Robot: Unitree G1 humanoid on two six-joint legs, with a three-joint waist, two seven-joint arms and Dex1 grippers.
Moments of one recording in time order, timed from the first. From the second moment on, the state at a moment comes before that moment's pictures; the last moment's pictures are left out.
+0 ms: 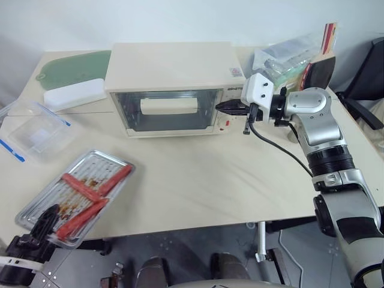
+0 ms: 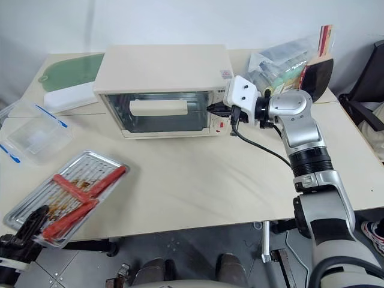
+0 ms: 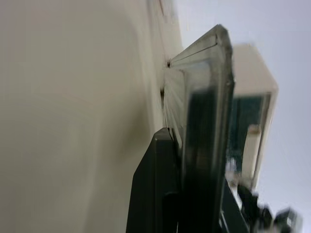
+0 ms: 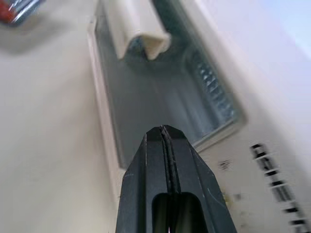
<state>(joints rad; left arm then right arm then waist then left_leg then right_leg) 0.47 0.31 0.94 -0.25 -1.96 0.99 0.03 -1.05 -0.55 0.16 0.54 0.09 -0.11 1.15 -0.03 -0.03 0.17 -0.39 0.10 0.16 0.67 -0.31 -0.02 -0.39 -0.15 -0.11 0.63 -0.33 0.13</state>
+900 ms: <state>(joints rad) -0.38 0.69 0.20 0.32 -1.83 1.36 -0.03 -0.55 -0.69 0.10 -0.20 0.24 0.39 1.09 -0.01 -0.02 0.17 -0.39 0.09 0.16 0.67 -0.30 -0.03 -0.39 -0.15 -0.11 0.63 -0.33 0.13</state>
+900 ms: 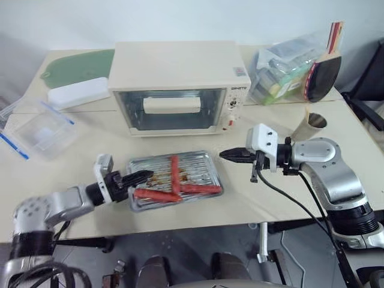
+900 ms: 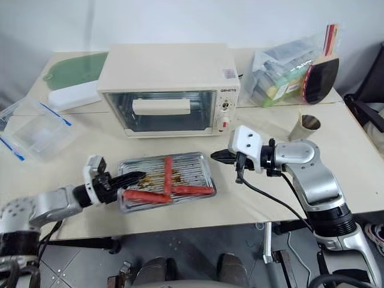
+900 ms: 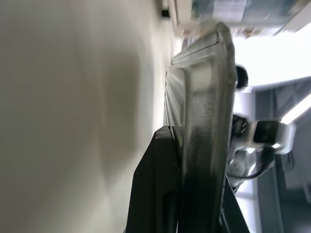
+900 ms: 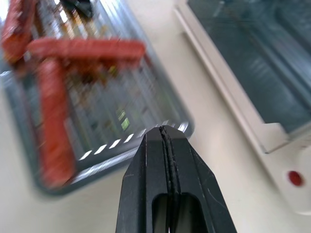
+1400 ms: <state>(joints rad) -0.70 0.61 0.07 0.60 -1.24 1.43 -0.48 -0.48 -0.76 0.03 -0.25 0.23 0.42 1.01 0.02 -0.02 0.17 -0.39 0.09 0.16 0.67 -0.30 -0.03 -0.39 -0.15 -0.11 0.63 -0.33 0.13</state>
